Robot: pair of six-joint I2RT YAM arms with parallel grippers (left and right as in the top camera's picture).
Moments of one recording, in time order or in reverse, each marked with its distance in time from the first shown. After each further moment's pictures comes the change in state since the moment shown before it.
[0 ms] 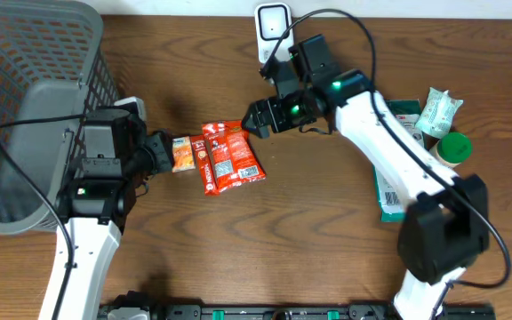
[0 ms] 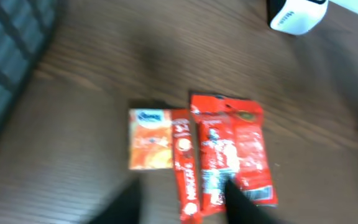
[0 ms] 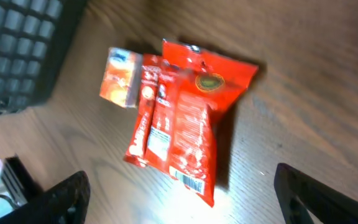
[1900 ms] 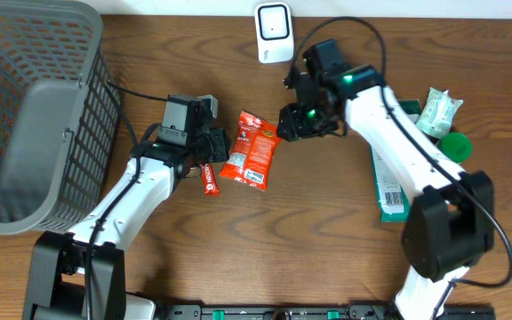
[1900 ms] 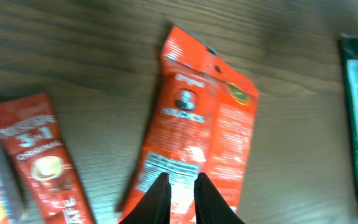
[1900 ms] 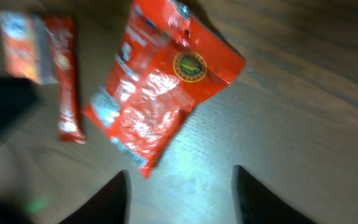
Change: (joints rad) left arm -0.217 0.436 0.009 0.306 0.172 -0.042; right arm -0.068 -0.004 0.002 -0.197 0.157 0.010
